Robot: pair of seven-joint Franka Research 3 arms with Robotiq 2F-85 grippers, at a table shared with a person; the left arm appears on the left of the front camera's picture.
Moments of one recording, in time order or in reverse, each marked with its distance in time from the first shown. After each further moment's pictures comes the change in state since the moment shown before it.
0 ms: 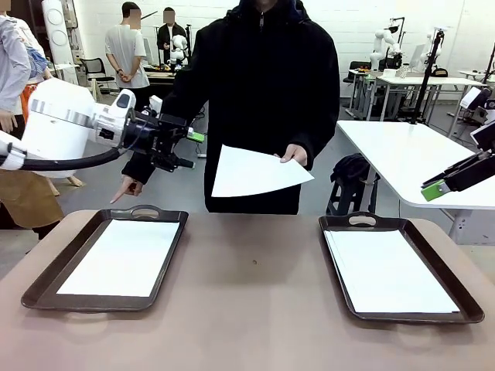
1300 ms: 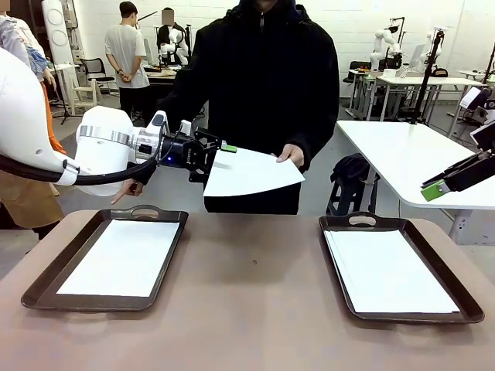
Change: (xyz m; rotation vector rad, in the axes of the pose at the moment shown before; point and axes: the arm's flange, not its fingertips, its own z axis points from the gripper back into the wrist) left arm 0.005 0.022 -0.070 -0.143 0.006 0.228; right arm 0.000 0.000 0.000 0.000 0.000 0.000
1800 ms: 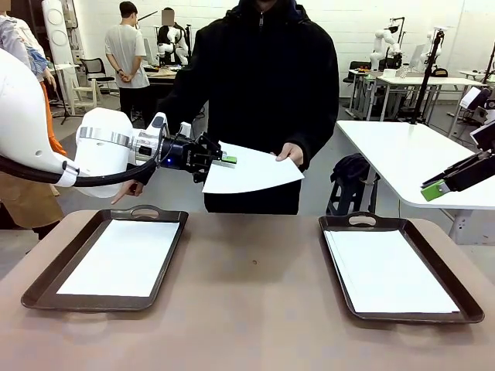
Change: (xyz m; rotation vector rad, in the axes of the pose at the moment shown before) left arm -0.002 0.004 0.000 0.002 0.002 0.010; right arm 0.000 0.000 0.000 0.000 0.000 0.000
